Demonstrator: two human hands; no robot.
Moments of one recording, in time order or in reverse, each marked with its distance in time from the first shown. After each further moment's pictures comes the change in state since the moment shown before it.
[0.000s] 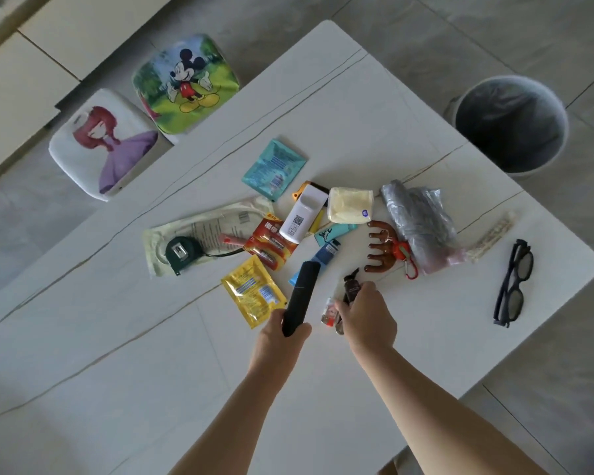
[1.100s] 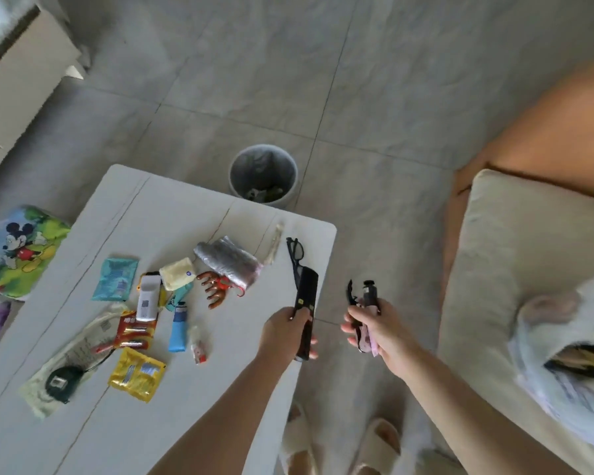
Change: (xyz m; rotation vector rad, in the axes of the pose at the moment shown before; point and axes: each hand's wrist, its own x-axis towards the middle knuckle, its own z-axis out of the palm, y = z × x) left_hand -0.203 0.150 0.158 0.183 -0.414 0.229; right_hand -0.148 0.232 -0.229 1.413 -0.023 0.338
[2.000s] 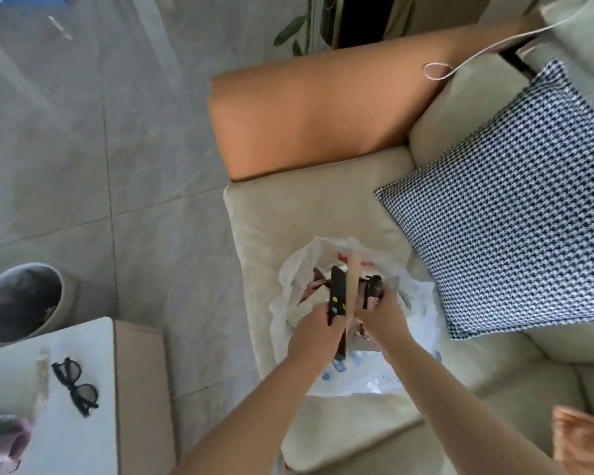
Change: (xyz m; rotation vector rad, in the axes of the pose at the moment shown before) left_hand -0.085 0.065 0.466 0.837 -0.393 0.498; right_hand -0.053 0.034 -0.428 0.011 0.698 -0.002
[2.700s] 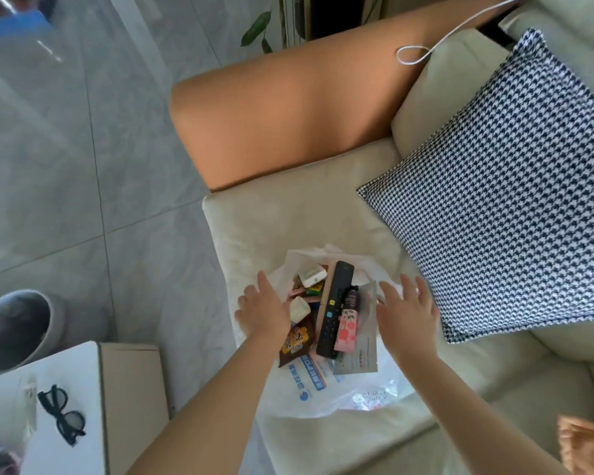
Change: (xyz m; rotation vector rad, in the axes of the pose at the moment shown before) left_hand 0.075 -0.001 -0.013 0.568 0.315 -0.210; right_hand 0.033 0.030 -0.059 -0.800 0.214 -0.312
